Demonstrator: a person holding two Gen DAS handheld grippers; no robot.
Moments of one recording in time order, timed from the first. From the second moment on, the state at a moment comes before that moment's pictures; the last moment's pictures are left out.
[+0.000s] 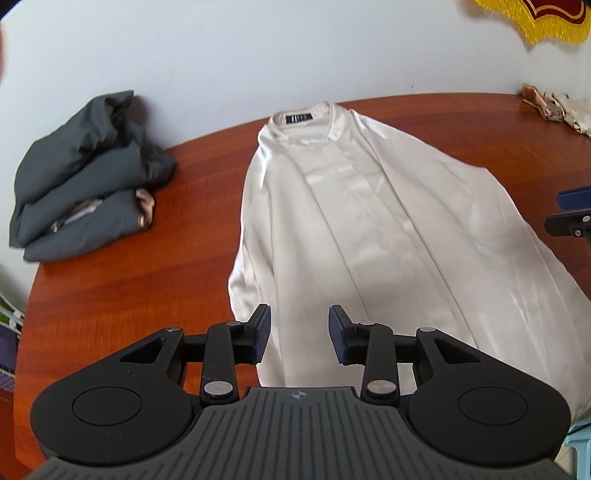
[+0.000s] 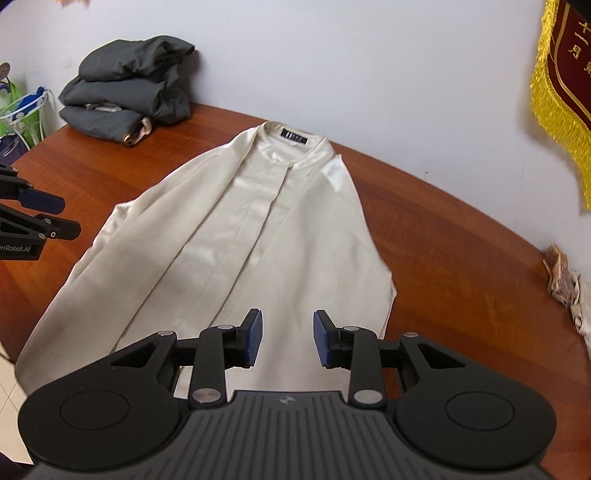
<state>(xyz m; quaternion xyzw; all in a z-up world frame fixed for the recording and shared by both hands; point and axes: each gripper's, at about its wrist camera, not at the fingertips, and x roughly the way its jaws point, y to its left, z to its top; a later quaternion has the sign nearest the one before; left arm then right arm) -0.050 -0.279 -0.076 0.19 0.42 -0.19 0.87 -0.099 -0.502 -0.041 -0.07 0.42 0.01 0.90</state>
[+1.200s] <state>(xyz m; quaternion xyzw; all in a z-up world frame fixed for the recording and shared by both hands) -0.185 -0.252 -0.137 0.16 0.46 -0.16 0.86 -0.254 -0.449 -0.149 -0.02 0.47 0.05 0.88</state>
